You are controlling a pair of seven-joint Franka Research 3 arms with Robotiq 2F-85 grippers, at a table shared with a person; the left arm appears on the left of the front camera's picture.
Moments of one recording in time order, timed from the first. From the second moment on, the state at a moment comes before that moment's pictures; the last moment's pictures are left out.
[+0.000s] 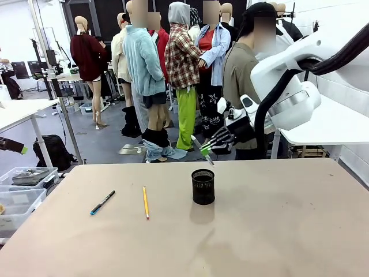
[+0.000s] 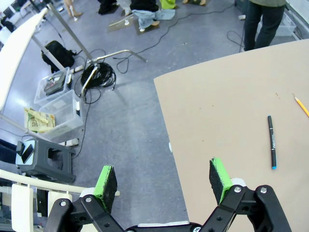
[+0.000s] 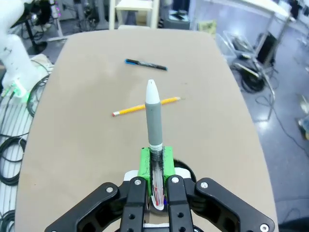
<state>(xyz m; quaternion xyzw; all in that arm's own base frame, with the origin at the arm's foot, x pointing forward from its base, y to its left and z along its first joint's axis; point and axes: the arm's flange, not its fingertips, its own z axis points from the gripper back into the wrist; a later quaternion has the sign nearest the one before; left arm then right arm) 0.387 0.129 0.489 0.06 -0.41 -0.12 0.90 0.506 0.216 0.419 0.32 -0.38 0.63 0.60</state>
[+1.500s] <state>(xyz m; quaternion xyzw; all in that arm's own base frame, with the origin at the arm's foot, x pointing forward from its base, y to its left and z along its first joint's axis) 0.387 0.129 0.489 0.06 -0.41 -0.12 0.90 0.562 0.233 0.326 0.40 -0.34 0.60 0.60</state>
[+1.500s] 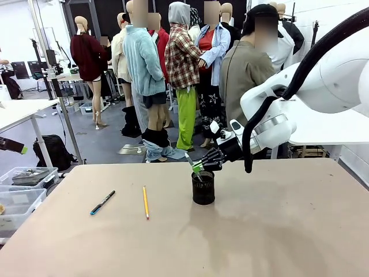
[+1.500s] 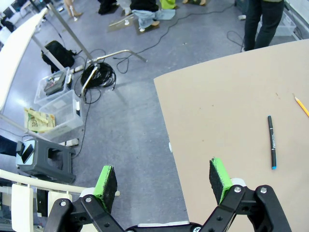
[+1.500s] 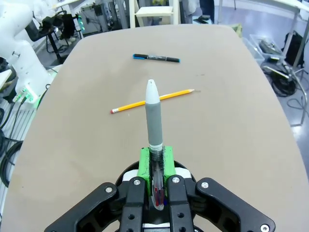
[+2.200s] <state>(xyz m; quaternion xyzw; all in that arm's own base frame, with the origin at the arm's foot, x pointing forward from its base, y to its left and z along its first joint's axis) 0.387 0.130 0.489 0.06 -0.41 -0.12 0.90 0.563 0.182 0.354 0.38 -0.36 0.57 0.64</state>
